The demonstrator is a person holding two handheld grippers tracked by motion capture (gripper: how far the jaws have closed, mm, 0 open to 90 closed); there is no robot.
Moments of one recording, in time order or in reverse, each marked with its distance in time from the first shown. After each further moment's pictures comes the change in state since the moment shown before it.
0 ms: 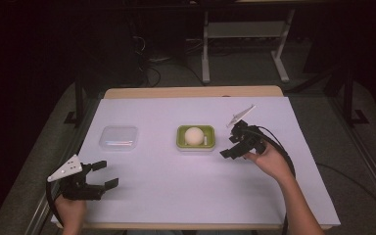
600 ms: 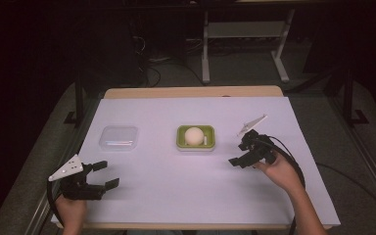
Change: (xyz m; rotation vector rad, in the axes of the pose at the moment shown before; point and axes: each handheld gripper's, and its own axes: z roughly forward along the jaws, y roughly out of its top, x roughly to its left) left arm 0.001 0.000 0.001 0.012 0.001 0.009; right arm 0.003 -0.036 -0.006 -0.007 -0.019 0.030
